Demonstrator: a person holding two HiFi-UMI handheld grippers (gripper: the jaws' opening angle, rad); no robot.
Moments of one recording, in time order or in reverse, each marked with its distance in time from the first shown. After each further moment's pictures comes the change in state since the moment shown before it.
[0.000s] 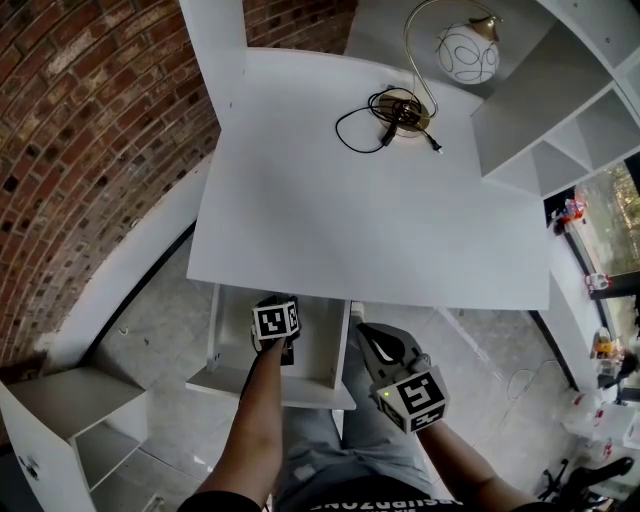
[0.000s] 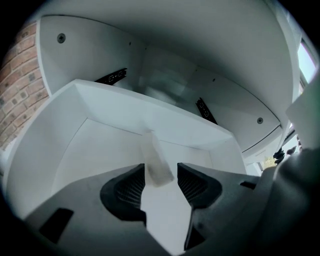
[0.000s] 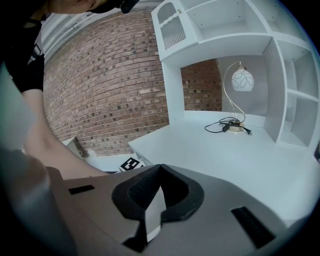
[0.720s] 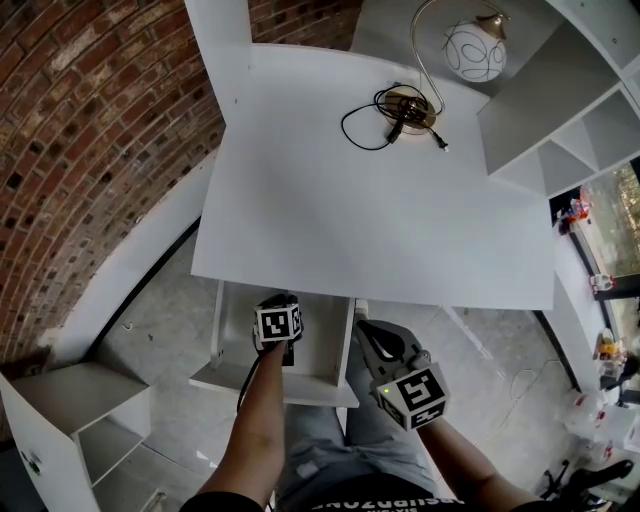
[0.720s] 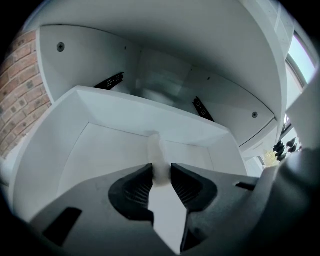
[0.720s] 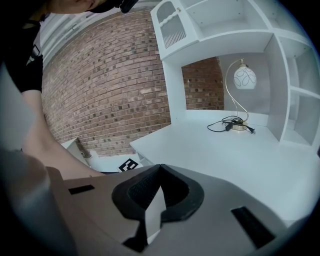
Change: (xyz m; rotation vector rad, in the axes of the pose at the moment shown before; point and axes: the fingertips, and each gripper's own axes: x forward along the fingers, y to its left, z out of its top) left arm -0.007 0.001 -0.002 0.062 -0.016 0.002; right arm 0.008 0.004 0.000 0.007 -0.001 0.024
